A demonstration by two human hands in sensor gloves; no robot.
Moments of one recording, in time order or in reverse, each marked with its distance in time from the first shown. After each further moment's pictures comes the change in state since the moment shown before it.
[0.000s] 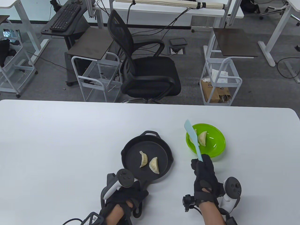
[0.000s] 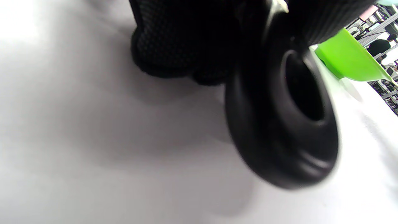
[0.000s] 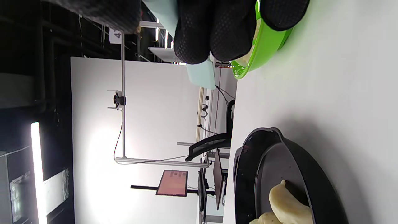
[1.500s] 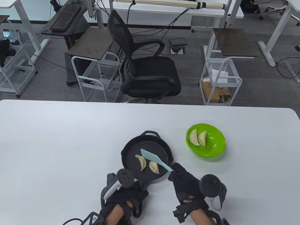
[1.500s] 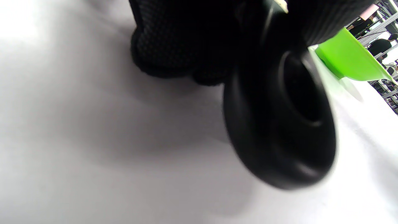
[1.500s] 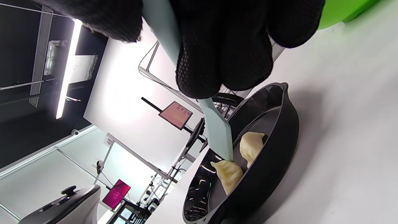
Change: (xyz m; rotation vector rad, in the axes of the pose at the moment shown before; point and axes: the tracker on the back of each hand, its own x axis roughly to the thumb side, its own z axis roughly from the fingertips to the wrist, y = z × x) left_hand 0.000 0.000 0.000 0.000 0.000 0.000; right_hand 0.023 0.051 0.016 0.269 -0.232 0.461
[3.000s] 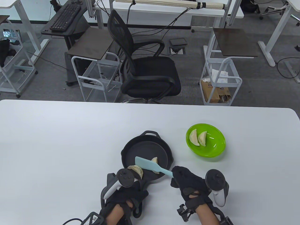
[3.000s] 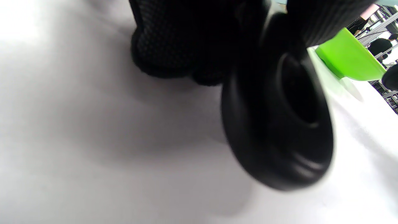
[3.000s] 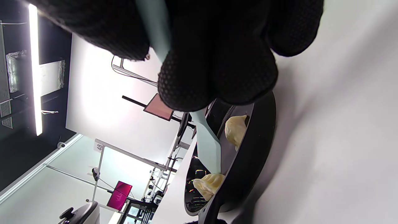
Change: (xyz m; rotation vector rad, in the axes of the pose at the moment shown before) left_hand 0.000 0.000 0.000 0.000 0.000 0.000; right_hand -0.027 -0.008 -0.011 0.078 0.141 -0.146
